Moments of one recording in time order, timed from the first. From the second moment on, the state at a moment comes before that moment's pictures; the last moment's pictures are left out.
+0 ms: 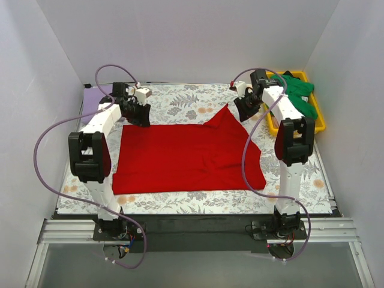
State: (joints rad) left arm -0.06 1.86 1.48 -0.64 0.43 0.36; right arm 0.17 2.13 1.92 -0.98 -0.34 -0.53
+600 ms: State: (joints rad) left arm 0.07 2.06 1.66 -0.68 0.46 0.31; right arm 0.16 2.44 2.15 -0.84 -0.36 -0.41
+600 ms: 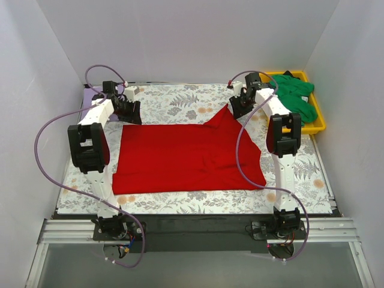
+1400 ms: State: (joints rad) left arm 0.10 2.17 1.79 -0.76 0.44 0.39; right arm 0.20 2.43 2.09 -0.77 -0.41 -0.40
